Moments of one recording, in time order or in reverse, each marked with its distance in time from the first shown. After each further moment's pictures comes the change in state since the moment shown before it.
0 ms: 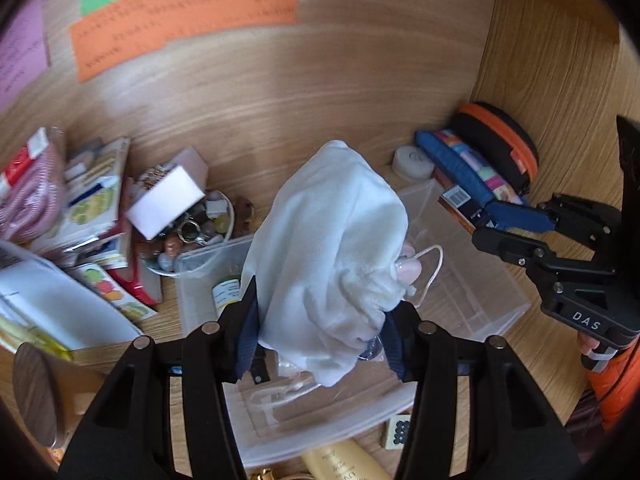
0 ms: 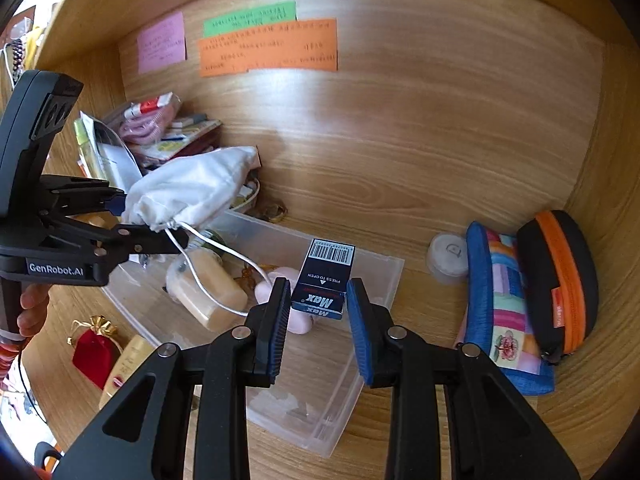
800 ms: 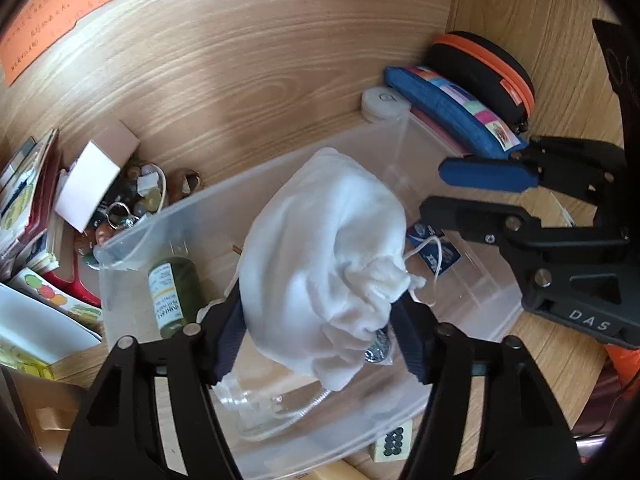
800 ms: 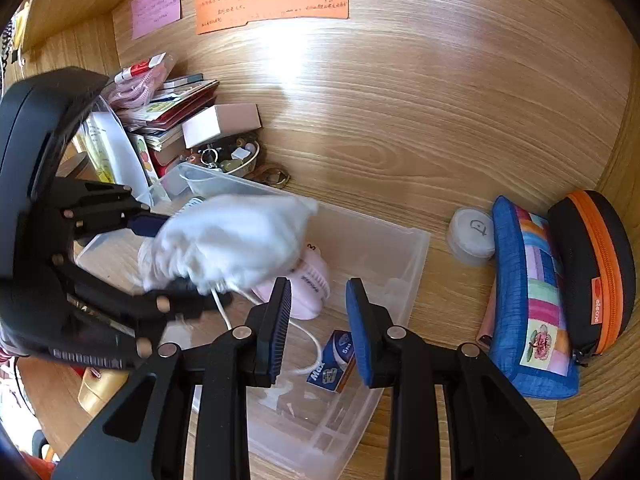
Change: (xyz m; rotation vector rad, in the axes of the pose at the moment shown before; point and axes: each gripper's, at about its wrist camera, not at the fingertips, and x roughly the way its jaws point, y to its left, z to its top) left arm 0.050 -0.035 -0.013 0.113 0.112 -0.025; right arm 0.038 0.010 -0.011 -0.025 0.084 0.026
